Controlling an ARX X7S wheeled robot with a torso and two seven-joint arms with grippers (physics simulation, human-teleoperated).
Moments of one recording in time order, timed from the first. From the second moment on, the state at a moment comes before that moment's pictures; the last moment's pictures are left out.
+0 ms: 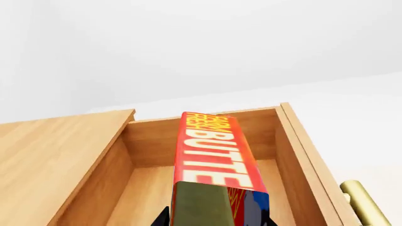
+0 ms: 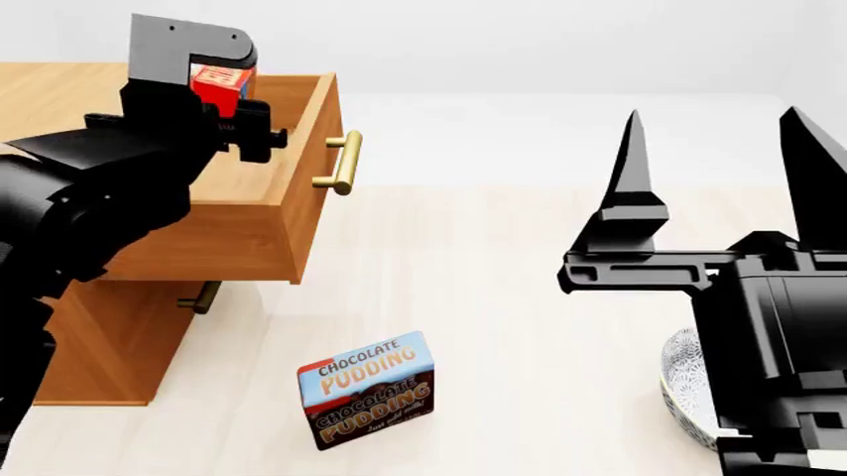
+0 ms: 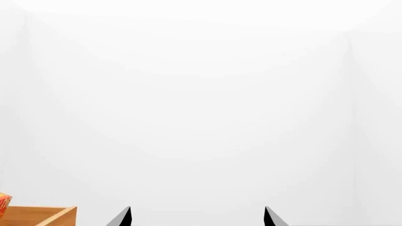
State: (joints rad) left arm -1.36 -0.53 0.79 -0.41 -0.99 -0.72 -0.46; right arm 0.86 0.87 -0.49 -1.04 1.20 0.59 1.26
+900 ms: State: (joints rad) left arm -1.42 -0.44 0.86 -0.65 -0.89 -0.70 -0.43; right arm 0.87 0.91 -0.57 -1.03 1.17 0.53 1.26
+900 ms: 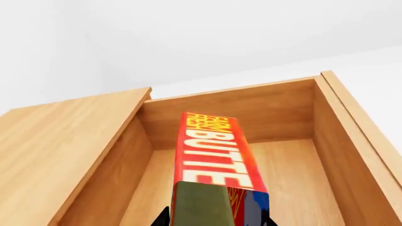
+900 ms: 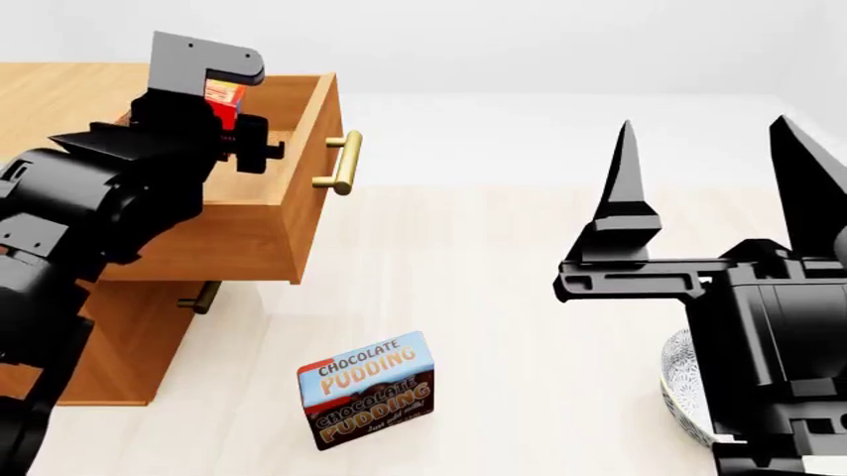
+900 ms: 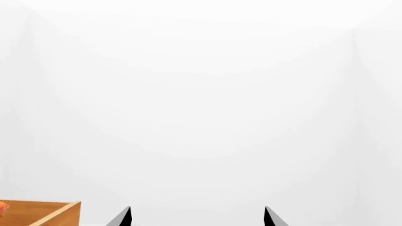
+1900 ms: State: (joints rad) left arm -1.41 -0.51 0.77 -0.38 -0.93 -0.73 -0.53; right arm 0.90 0.93 -0.63 -1.03 1.17 0.48 1.27
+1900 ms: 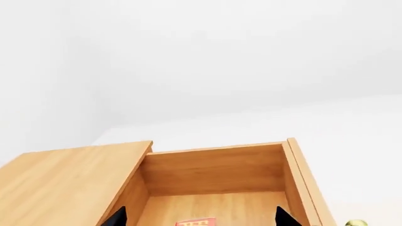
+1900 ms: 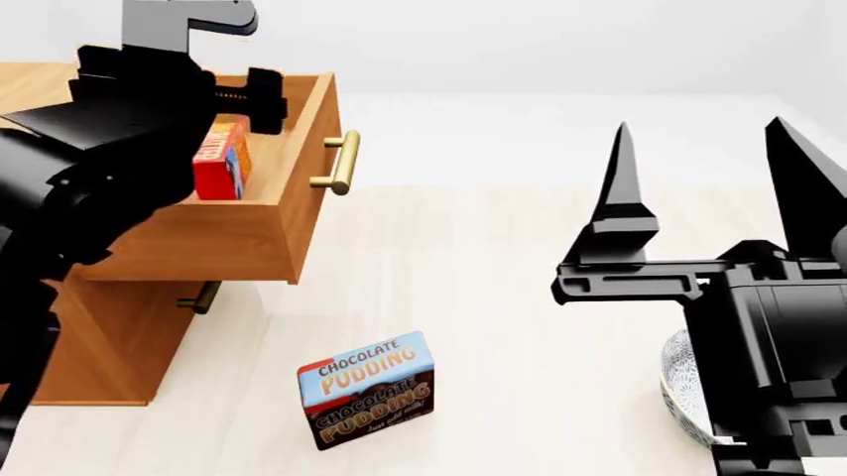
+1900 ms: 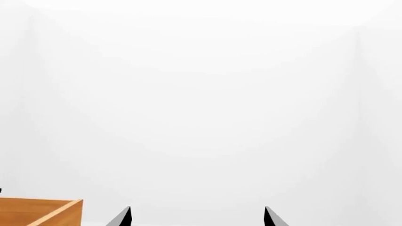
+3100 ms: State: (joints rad) left arm -1.01 -0.41 0.98 0.37 -0.83 -0.54 -0.59; right arm 0.96 0.96 -0.73 -1.03 1.16 0.44 1.30
